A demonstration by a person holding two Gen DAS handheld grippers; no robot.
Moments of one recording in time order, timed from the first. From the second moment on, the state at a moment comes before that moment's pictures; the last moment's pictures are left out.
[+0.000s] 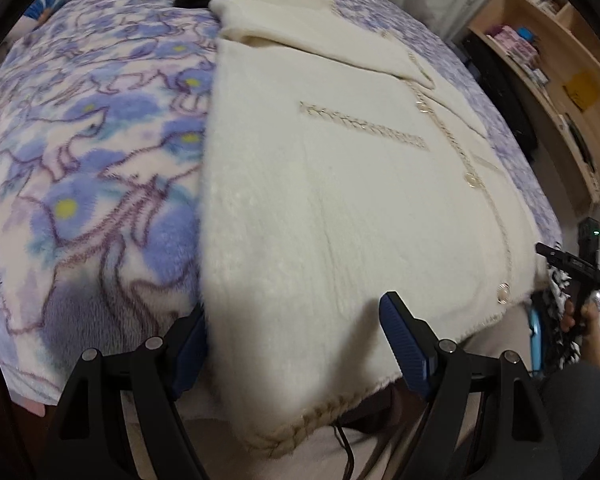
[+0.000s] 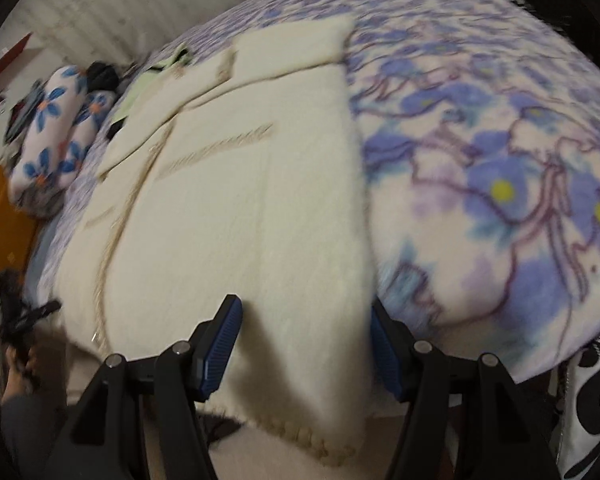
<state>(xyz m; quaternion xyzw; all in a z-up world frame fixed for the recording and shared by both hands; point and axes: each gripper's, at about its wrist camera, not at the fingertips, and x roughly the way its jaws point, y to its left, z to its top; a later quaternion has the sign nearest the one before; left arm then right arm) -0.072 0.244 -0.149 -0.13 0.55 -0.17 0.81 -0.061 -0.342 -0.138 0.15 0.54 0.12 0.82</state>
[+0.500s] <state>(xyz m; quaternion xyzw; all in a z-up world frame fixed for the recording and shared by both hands) -0.055 0.266 -0.166 -0.19 0.56 -0.22 0.78 -0.061 -0.336 -0.156 0.22 0.52 0.21 0.80</state>
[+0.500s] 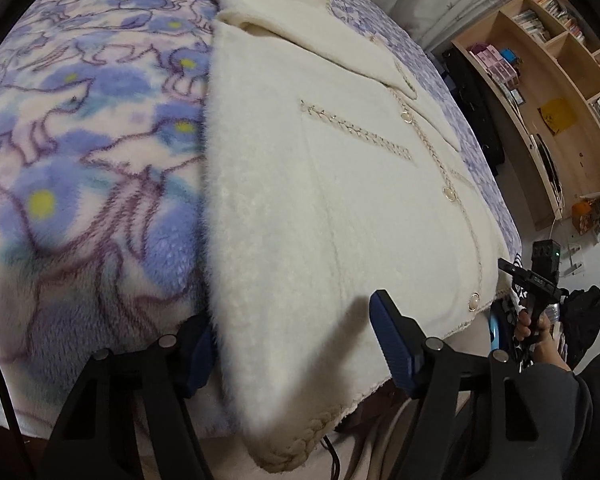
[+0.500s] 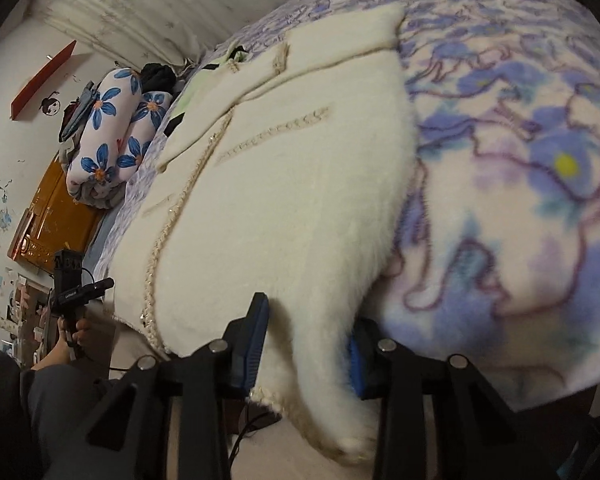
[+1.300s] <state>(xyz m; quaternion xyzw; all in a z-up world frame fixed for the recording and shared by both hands) -0.081 0.232 -0.112 -0.22 0.54 -0.12 0.80 -0.081 -0.309 -0.089 0.12 0.48 0.16 0.85</state>
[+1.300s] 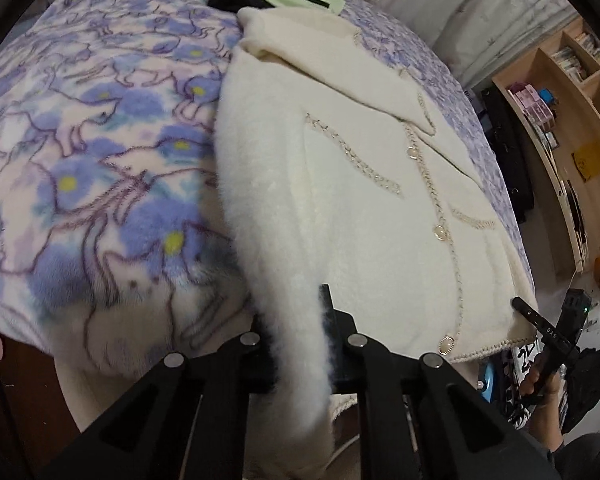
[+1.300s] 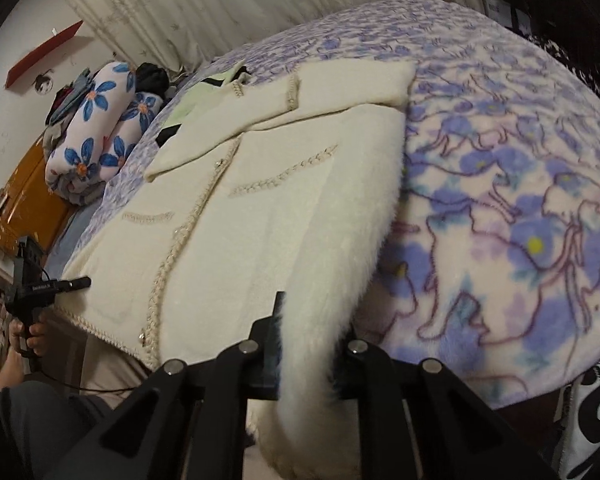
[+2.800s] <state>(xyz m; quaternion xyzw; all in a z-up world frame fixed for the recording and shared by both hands) 0.246 0.249 -0.135 -0.13 0.53 -0.06 0.84 0.235 -0.329 -0.108 0.20 0.49 0.05 0.85</state>
